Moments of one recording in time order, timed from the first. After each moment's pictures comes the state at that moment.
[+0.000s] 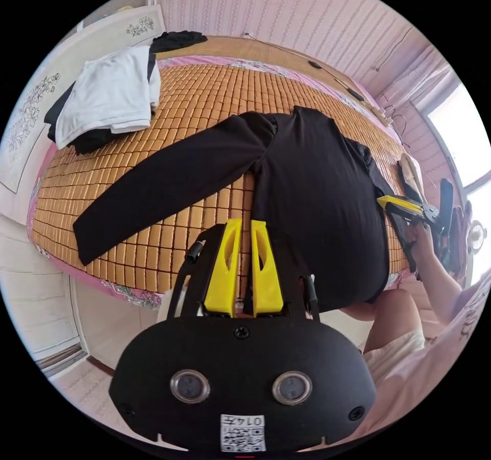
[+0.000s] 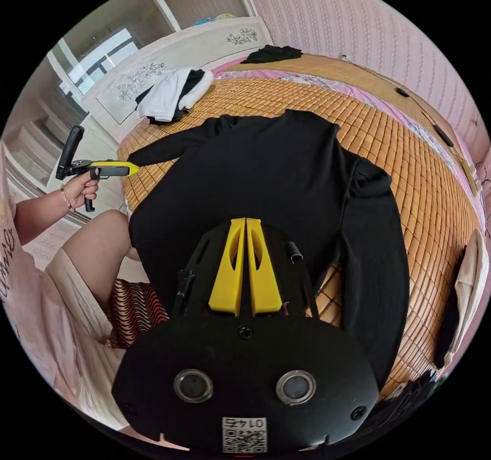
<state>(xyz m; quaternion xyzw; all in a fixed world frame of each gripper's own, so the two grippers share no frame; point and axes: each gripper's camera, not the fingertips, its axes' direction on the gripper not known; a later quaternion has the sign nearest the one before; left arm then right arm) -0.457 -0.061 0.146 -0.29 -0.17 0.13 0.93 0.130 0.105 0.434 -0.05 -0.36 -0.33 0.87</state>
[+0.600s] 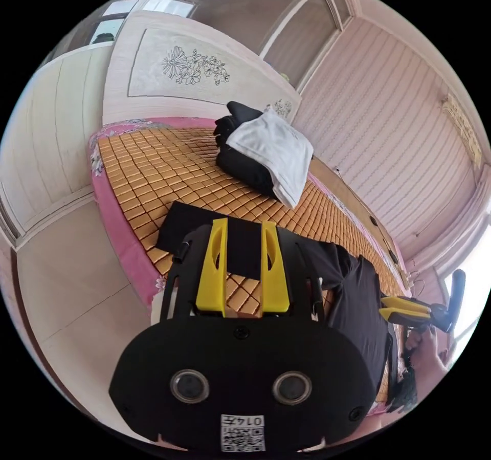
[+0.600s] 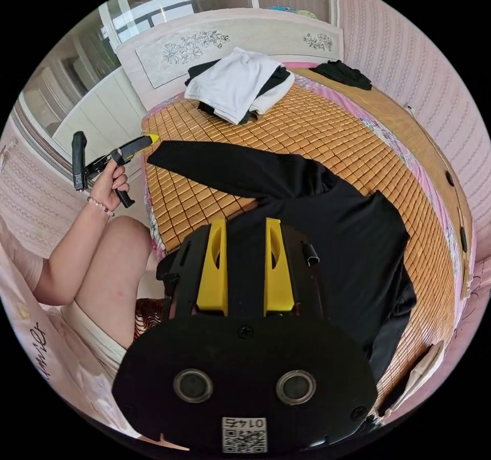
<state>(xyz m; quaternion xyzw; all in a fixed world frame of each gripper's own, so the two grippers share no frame) -0.657 -0.013 0.013 0.06 -0.24 -0.11 0.96 -0.098 0.184 0.350 -0.04 -0.33 -0.47 0.82</state>
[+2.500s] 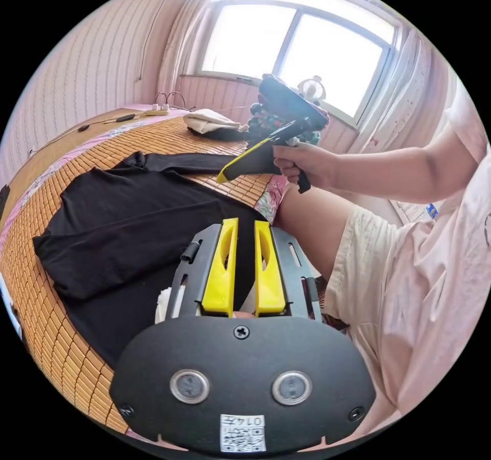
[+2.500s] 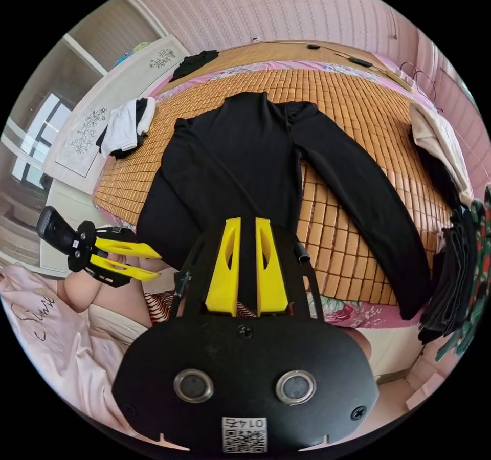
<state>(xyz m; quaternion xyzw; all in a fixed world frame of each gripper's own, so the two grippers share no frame) -0.325 0.167 0.154 -0.30 0.27 0.46 0.79 0.187 0.226 0.387 -0.11 -0.30 -0.12 0.94</state>
